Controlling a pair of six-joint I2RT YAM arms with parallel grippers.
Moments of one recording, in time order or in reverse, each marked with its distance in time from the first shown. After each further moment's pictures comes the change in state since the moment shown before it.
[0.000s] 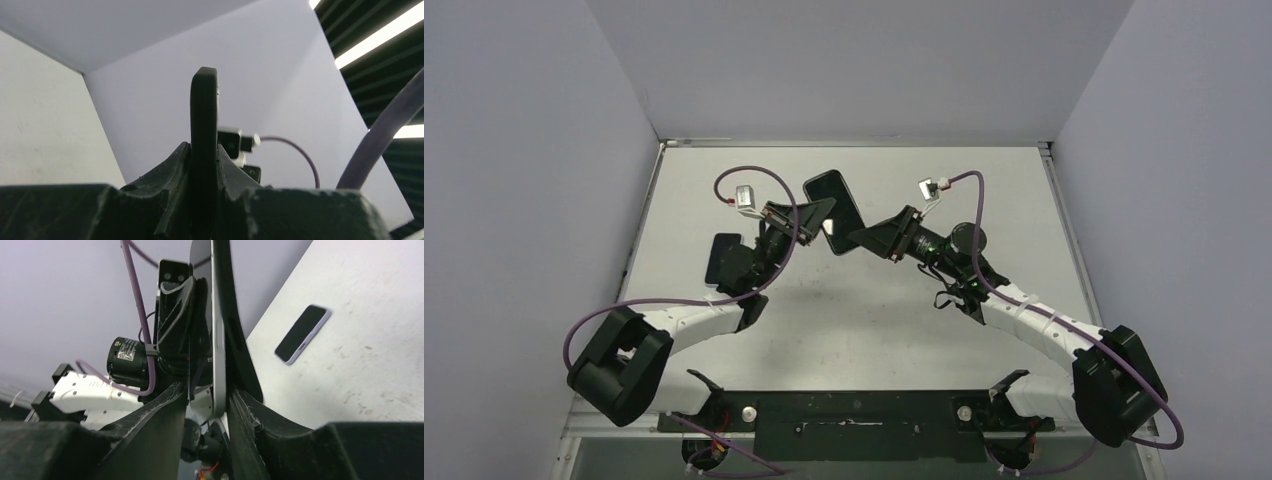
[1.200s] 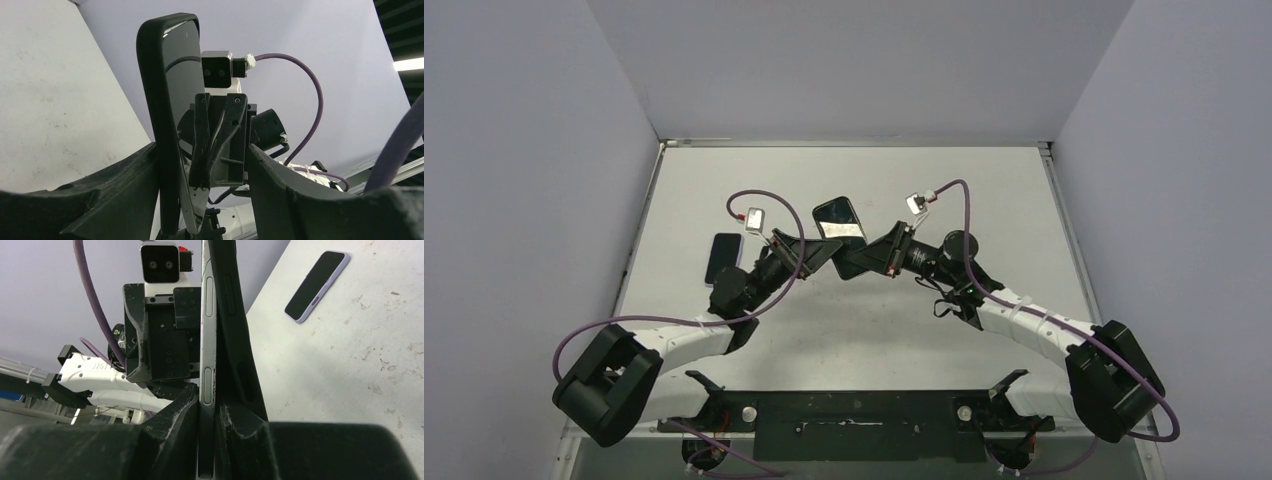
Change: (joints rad) left arm -0.062 -0.093 -0.163 0.003 0.238 0.066; right arm 0.027 0.027 -0.060 0.021 -0.114 0.052
